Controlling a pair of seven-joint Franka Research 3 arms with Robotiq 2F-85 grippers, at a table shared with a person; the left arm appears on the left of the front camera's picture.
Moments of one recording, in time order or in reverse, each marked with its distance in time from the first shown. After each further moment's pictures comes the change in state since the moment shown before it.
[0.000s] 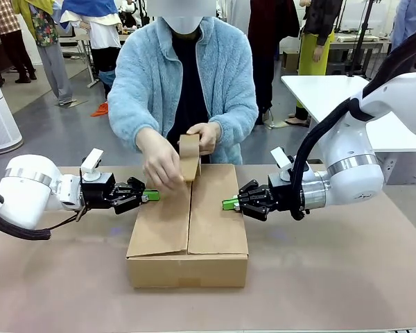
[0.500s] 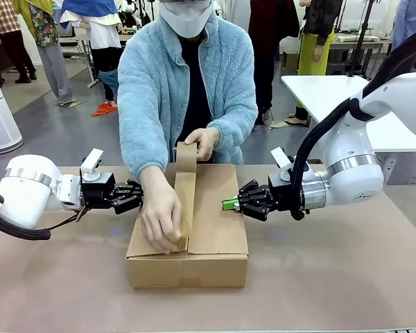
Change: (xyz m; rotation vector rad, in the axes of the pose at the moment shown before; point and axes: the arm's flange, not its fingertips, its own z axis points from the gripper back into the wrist) left arm 0.000 0.000 0.000 0.000 0.000 0.000; right arm 0.000 0.000 0.000 0.000 0.000 0.000
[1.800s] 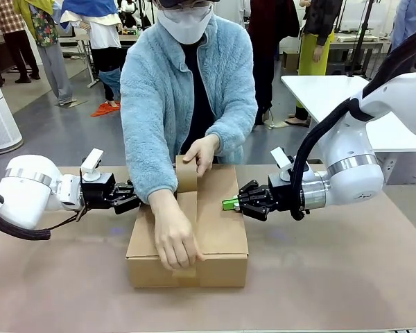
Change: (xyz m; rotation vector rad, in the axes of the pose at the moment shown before) left arm 0.000 0.000 0.000 0.000 0.000 0.001; right arm 0.000 0.000 0.000 0.000 0.000 0.000
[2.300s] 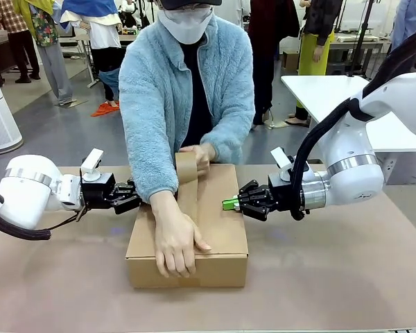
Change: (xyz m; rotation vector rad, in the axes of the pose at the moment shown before) left arm 0.000 0.000 0.000 0.000 0.000 0.000; right arm 0.000 0.000 0.000 0.000 0.000 0.000
